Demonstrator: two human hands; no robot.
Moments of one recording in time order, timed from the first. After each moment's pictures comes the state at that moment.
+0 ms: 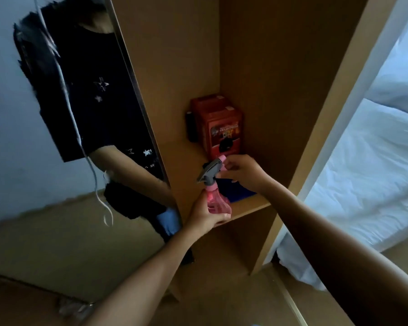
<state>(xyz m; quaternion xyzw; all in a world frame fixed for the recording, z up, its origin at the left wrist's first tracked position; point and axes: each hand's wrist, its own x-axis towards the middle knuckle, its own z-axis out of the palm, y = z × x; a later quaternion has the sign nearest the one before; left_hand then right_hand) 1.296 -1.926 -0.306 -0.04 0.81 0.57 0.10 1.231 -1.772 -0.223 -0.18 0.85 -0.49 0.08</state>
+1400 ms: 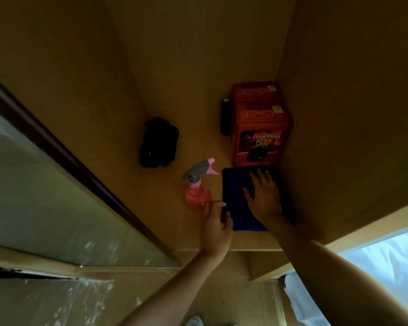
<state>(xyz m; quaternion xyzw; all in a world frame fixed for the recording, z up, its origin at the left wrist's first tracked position) 1.235 -1.858 -0.350 -0.21 0.85 0.45 -0.15 1.100 -1.755 -0.368 -0.17 0.97 -0.19 0.05</state>
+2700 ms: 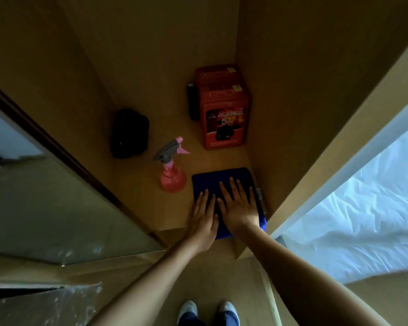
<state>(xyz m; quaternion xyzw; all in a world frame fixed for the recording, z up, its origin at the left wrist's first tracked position) 1.266 -1.847 -0.389 -0.02 0.97 0.25 0.06 1.199 -1.726 -0.391 -0.18 0.98 -0.09 0.08</state>
